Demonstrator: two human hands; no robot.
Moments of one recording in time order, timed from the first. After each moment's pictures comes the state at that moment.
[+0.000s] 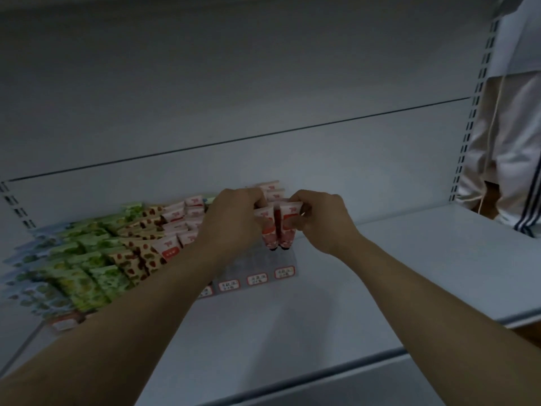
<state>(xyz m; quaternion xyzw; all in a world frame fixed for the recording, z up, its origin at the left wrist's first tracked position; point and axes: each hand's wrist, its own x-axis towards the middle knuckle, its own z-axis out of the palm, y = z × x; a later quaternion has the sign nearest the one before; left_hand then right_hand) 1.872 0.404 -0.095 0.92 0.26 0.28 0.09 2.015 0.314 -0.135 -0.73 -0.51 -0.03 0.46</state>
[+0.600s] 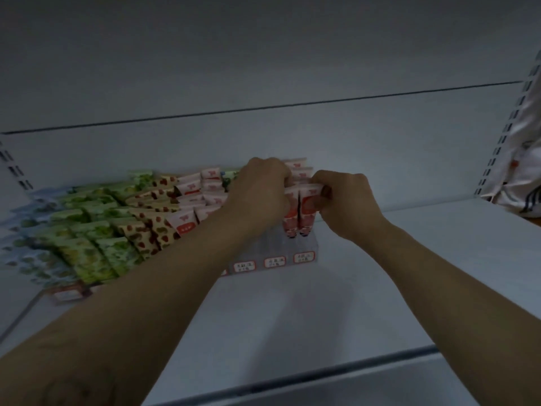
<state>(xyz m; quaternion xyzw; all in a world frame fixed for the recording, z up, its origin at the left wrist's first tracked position) 1.879 0.417 -0.092 0.93 0.25 0.26 0.07 2.010 0.330 -0.135 -0.73 -0.54 -0.15 0.39</state>
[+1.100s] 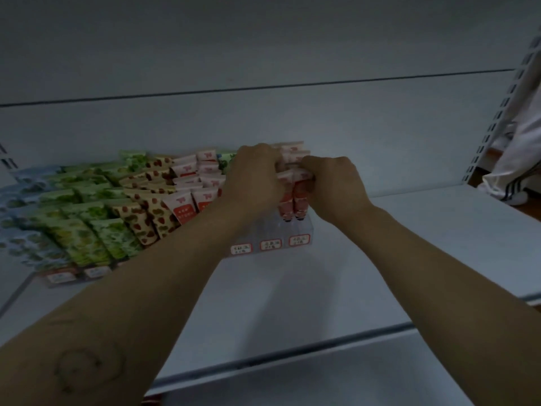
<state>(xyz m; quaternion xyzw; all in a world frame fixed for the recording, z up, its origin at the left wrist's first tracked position) 1.875 0.420 -0.103 0.91 0.26 0.31 0.11 1.995 0.342 -0.137 -0.75 -0.54 -0.22 0.32</state>
